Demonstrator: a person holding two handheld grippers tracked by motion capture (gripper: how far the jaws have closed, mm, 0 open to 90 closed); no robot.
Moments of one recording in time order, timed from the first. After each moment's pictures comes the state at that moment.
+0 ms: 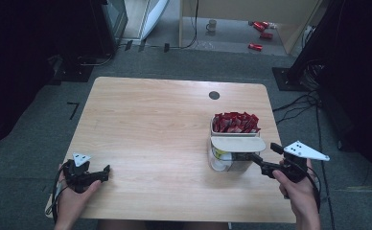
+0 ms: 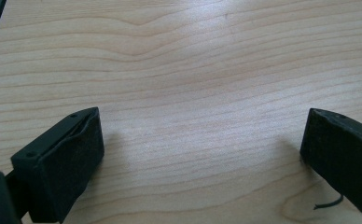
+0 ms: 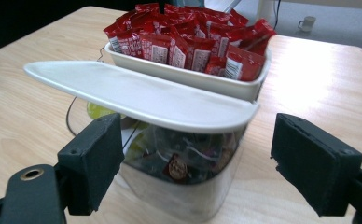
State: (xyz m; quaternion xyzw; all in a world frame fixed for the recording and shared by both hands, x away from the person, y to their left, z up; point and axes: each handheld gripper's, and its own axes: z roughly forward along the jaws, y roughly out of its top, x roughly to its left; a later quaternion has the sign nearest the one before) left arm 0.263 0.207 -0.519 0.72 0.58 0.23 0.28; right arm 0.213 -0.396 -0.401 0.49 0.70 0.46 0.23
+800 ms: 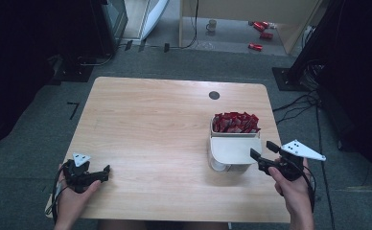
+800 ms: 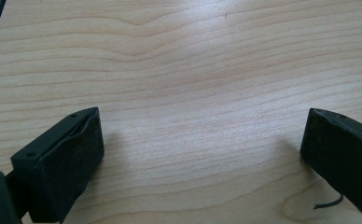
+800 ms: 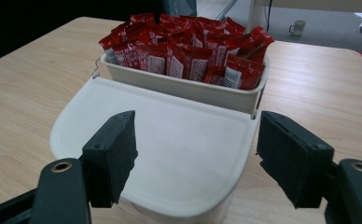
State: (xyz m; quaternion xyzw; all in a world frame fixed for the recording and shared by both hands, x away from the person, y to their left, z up) left arm 0.263 0.207 -0.519 0.73 0.58 0.23 0.28; right arm 0.219 -0.384 -0.403 0.51 0.69 0.46 0.24
